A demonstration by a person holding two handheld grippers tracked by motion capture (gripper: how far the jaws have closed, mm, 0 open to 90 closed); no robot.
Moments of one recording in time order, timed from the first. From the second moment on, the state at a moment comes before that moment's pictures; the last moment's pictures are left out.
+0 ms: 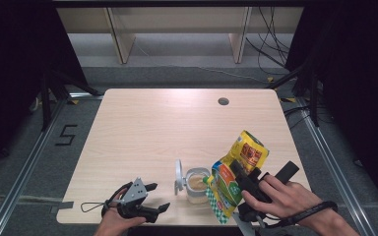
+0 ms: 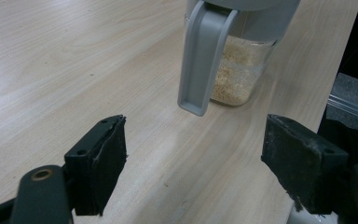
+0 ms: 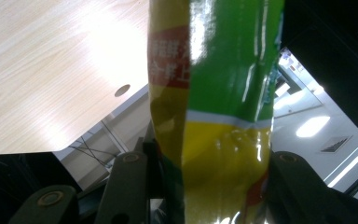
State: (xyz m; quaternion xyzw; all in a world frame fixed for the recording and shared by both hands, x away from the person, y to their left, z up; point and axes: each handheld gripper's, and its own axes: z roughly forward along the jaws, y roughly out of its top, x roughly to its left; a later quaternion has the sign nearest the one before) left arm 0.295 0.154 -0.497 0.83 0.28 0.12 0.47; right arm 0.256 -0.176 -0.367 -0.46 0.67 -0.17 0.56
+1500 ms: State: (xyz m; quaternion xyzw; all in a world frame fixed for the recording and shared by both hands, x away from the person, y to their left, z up) left arm 0.292 0.153 -0.497 0.82 0.29 0.12 0.48; right arm 0.261 -0.173 -0.370 -0.46 0.68 -0.17 0.55
